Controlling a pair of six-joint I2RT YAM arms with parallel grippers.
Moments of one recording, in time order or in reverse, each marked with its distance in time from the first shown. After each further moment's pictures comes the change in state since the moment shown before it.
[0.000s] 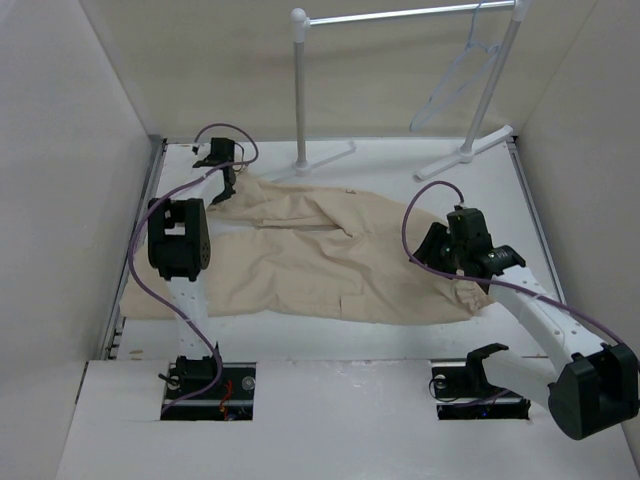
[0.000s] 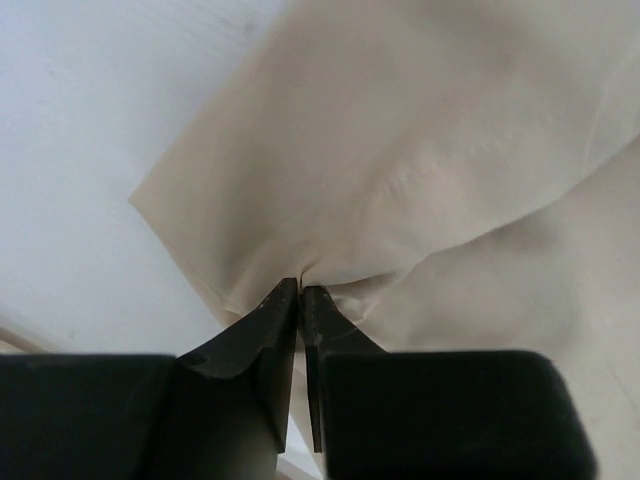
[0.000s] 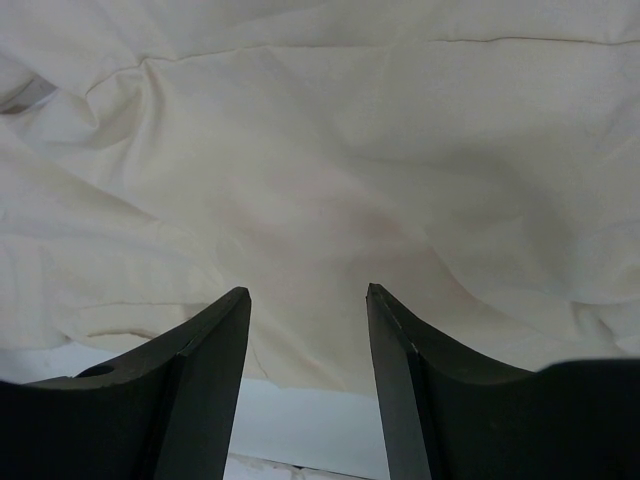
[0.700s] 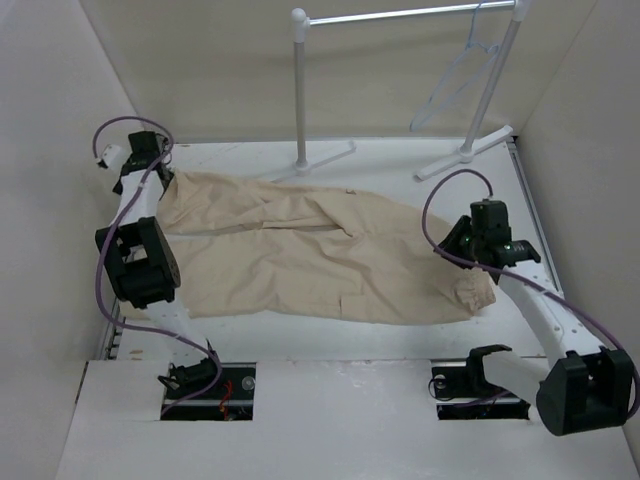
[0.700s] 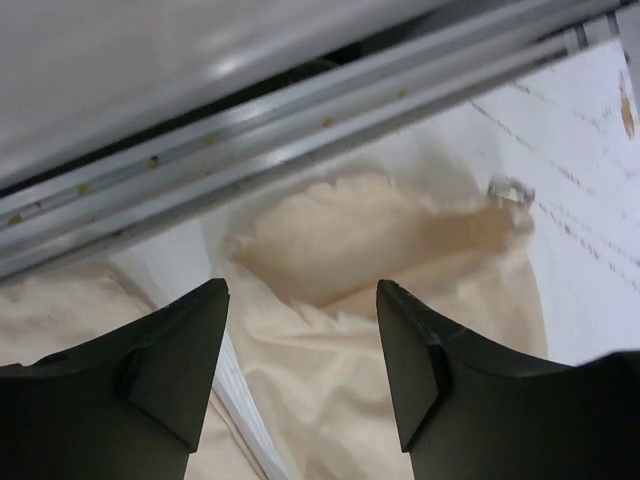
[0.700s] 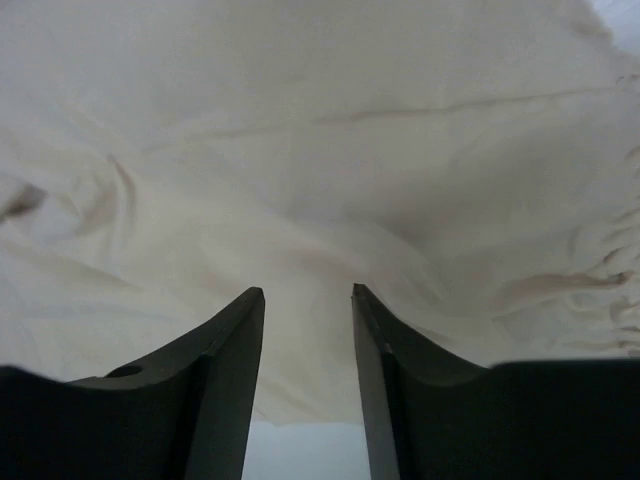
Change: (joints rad) left arm 0.367 -0.231 -0.045 -0.048 0.045 -0.409; right arm -0.154 -0.003 0.010 -0.018 0.013 0.010
